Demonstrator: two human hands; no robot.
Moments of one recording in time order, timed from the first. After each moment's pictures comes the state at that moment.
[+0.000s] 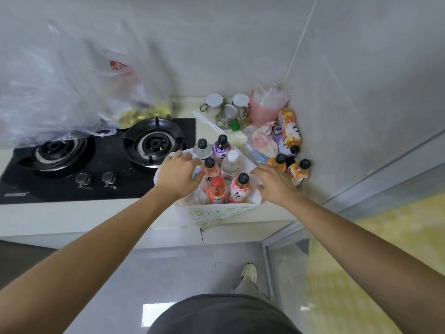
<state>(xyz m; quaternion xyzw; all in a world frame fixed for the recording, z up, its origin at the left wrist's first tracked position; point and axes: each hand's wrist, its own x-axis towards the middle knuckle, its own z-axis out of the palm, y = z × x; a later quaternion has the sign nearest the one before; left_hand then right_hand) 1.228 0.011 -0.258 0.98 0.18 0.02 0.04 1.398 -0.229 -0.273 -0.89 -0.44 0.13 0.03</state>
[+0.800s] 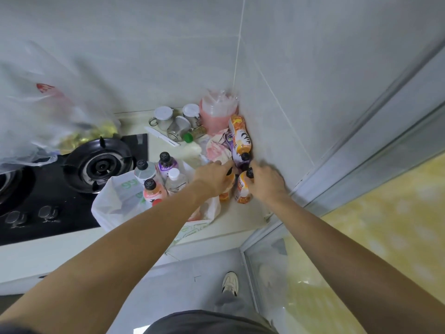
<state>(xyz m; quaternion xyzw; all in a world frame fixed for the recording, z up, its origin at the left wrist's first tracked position) 1.420 -0.141 -0.268 0.99 0.06 -0.09 0.11 1.483 -0.313 -0.265 -0.96 -0.27 0.06 0.07</state>
